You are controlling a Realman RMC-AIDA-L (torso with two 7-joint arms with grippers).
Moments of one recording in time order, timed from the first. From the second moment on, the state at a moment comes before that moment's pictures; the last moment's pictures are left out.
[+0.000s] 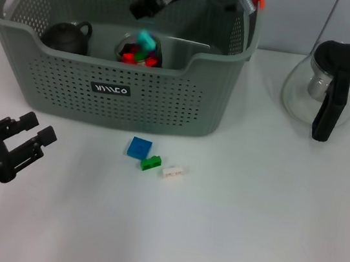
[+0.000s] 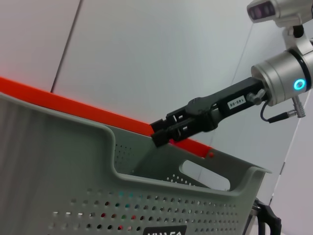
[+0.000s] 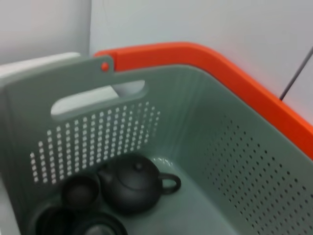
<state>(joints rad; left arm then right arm) -0.25 -2.16 0.07 0.52 2.04 1.72 -1.08 1.41 2.11 -1.39 -0.46 -2.45 -0.72 2.48</state>
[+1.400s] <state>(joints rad) -0.20 -2.16 0.03 0.55 2.04 1.72 -1.07 0.92 2.11 -1.58 -1.34 -2.42 -1.71 2.42</state>
